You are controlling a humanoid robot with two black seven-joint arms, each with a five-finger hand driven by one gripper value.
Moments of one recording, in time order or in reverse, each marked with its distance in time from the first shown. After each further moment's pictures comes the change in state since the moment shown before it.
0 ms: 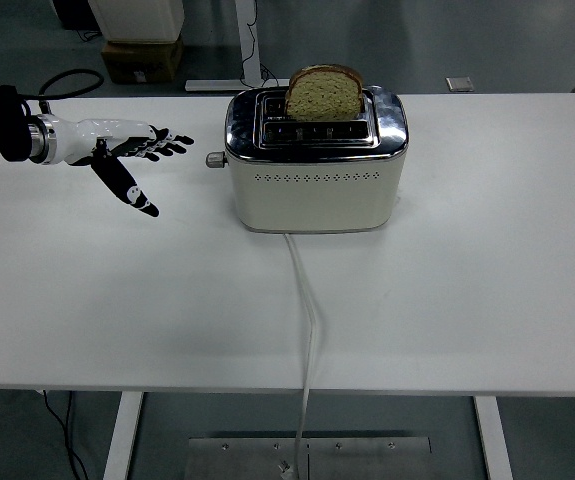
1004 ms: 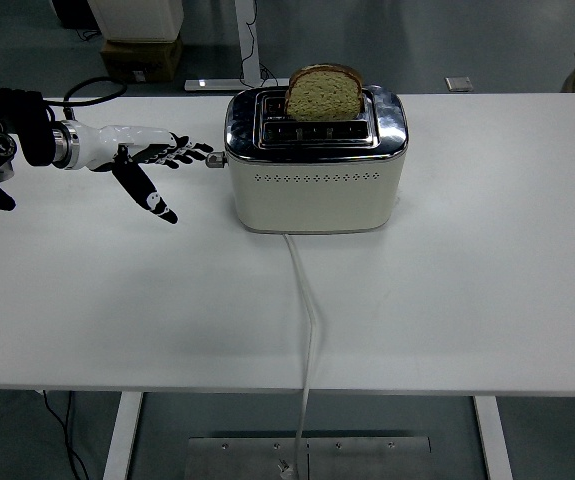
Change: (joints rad) left arm 0.003 -0.041 0.000 0.009 0.005 0.000 0.000; right arm 0.000 0.000 0.000 0.000 0.000 0.000 0.000
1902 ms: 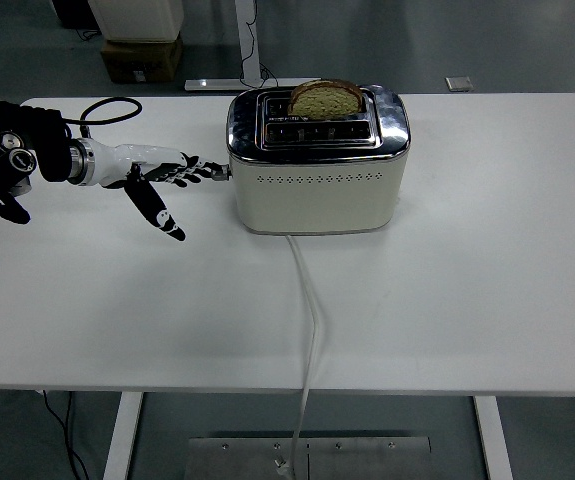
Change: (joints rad) left arm 0.010 -0.038 0.049 0.023 -0.003 0.000 0.000; right arm 0.000 0.000 0.000 0.000 0.000 0.000 0.000
